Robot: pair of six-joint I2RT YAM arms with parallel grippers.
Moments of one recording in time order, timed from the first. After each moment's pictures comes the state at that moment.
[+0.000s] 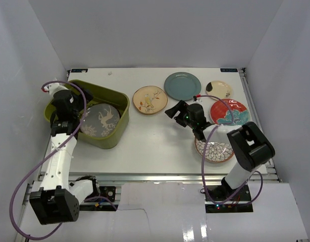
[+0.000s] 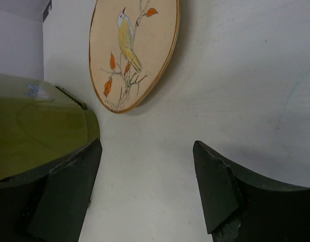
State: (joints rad) left arm 0.13 1.06 0.95 -0.21 -0.17 -0.58; right arm 0.54 1.60 0.67 0.52 -0.02 0.94
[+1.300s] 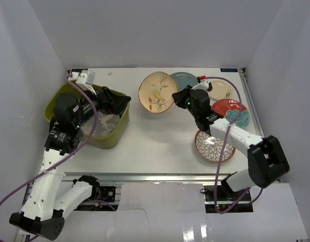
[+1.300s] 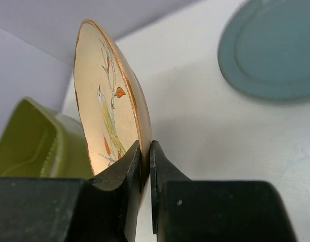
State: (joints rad) left arm -0.29 0.87 1.13 -0.31 0.39 -0.43; right arm 0.58 1.47 0.91 0.31 0.16 0.74
